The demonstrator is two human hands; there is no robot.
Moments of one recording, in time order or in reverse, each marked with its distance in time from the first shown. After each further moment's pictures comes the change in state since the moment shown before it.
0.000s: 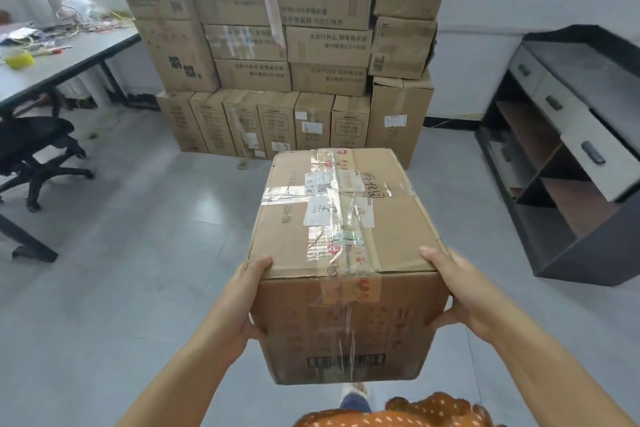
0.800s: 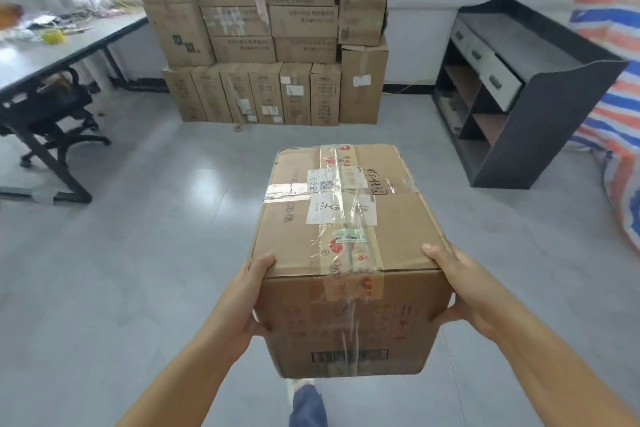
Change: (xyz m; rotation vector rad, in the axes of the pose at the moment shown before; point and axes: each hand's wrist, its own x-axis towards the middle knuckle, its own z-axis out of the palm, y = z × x) left_hand -0.401 -0.294 -0.120 0.050 -0.067 0.021; right_hand -0.456 0.288 -0.032 0.030 0.054 -0.040
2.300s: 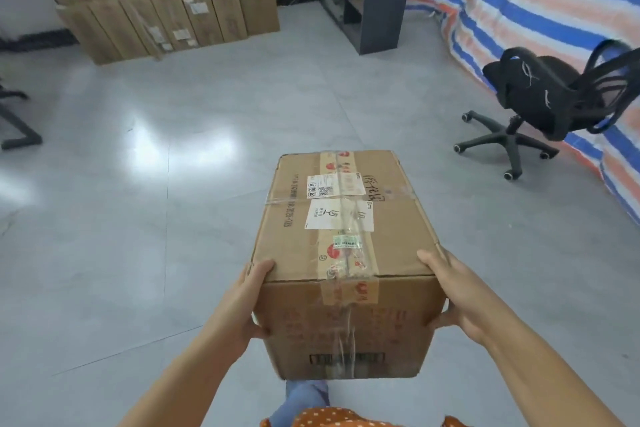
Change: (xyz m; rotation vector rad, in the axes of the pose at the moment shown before) left_hand -0.618 -0.452 -0.332 0.313 -0.248 -0.164; right_hand -0.793 0.491 0.141 0.219 0.293 0.245
